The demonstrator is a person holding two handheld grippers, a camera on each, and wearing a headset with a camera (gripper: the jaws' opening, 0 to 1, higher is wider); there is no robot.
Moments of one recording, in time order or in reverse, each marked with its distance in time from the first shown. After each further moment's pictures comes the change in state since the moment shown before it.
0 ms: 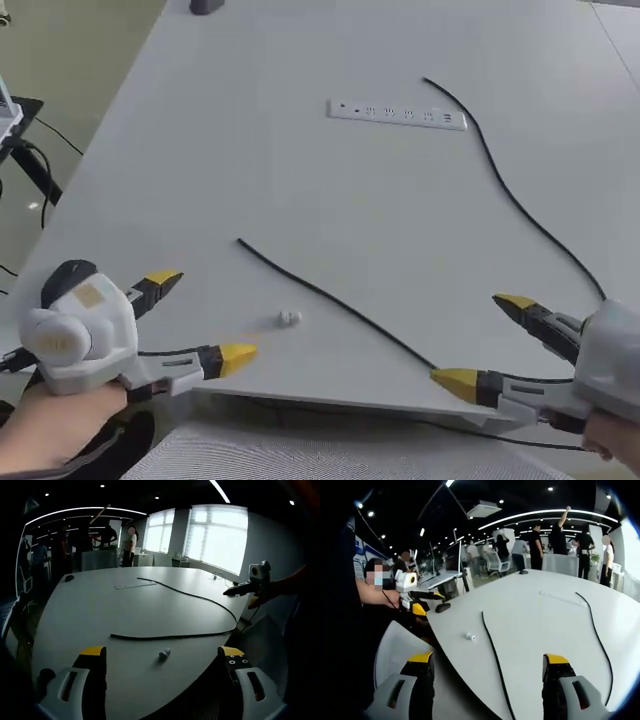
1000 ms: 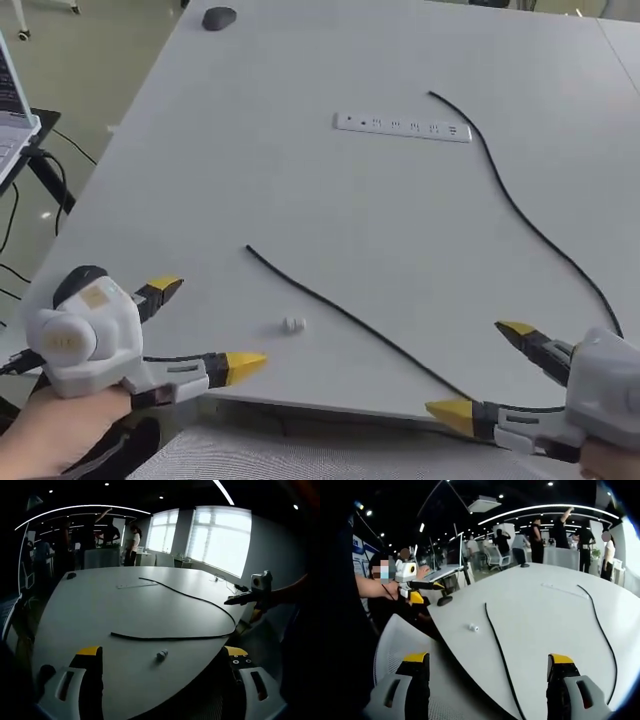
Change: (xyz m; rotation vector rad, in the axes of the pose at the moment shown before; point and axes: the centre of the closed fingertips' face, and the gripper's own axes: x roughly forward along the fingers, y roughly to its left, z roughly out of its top) left arm -0.006 -0.005 0.008 -0.029 -0.003 0.016; right arm 0.000 0.005 -0.017 0.020 0.032 0.005
